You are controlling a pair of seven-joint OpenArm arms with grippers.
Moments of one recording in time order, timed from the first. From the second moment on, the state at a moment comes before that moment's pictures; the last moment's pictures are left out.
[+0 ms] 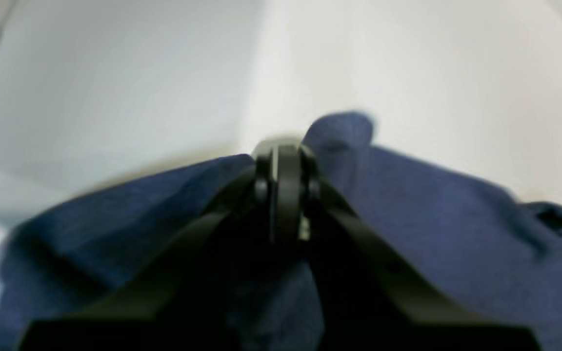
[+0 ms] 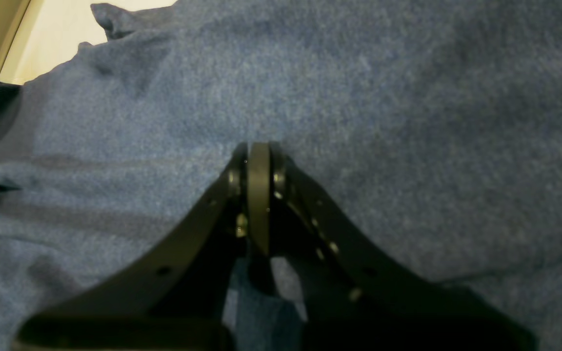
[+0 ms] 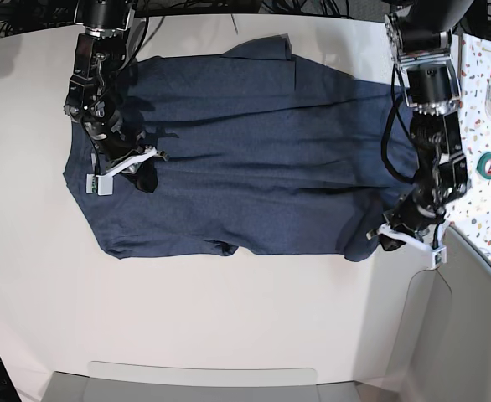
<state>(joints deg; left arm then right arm) -15.8 -15.8 -12.2 74.9 -34.8 -6.6 44.2 -3.6 2.2 14.3 78.1 25.0 20.2 -29.0</state>
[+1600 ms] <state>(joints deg) -2.2 -11.4 -9.0 102.2 -34.7 5.5 59.1 -3.5 2.1 14.3 78.1 25.3 20.2 -29.1</state>
